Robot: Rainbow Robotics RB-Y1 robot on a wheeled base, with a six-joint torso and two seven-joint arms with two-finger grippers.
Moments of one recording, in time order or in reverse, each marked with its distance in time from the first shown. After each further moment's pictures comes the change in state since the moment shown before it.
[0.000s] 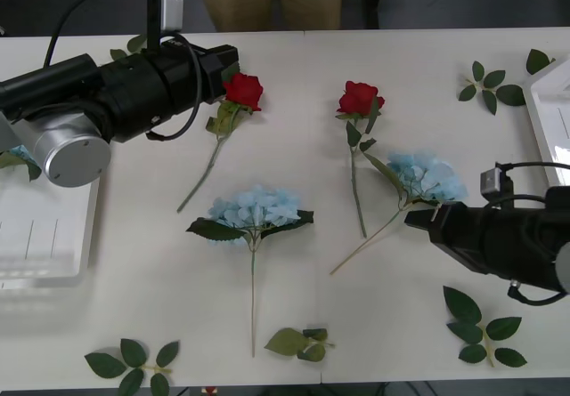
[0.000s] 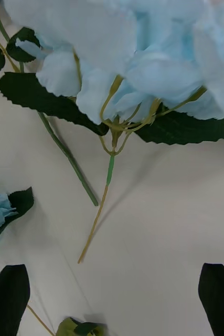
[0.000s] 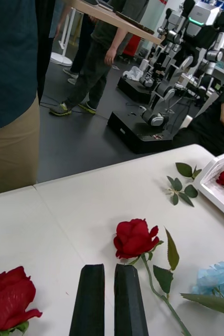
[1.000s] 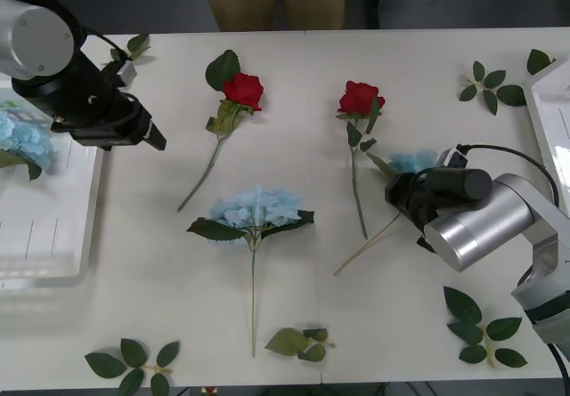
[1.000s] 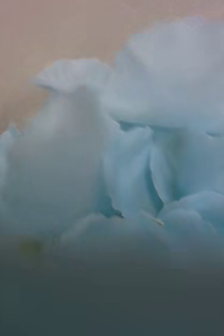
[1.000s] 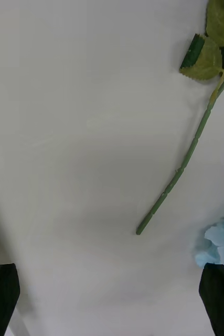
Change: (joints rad) right arm -0.350 0.003 0.408 0.451 0.552 -0.232 -0.513; left arm -0.072 -0.145 0.379 0.332 0.016 1.506 0.101
